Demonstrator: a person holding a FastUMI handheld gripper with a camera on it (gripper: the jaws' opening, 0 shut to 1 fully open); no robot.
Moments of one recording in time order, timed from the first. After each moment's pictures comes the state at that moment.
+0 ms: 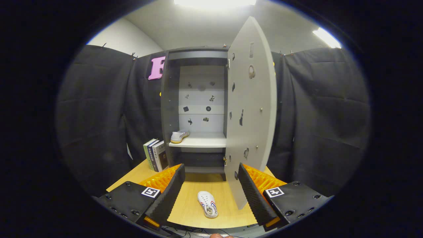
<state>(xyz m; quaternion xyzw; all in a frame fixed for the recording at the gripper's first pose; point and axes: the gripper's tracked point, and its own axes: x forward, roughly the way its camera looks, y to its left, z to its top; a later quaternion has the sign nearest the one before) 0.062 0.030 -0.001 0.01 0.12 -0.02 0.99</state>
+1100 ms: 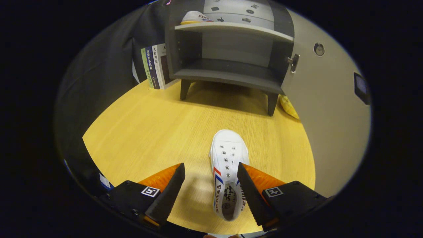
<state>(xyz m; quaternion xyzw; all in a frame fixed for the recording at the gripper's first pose) 0.166 0.076 -0.335 -0.04 0.44 0.10 0.89</state>
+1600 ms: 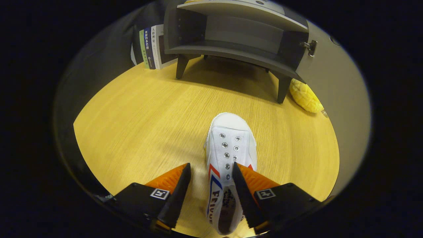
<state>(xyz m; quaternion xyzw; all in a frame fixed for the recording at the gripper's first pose) 0.177 0.061 -0.385 -0.09 0.47 0.09 0.87</state>
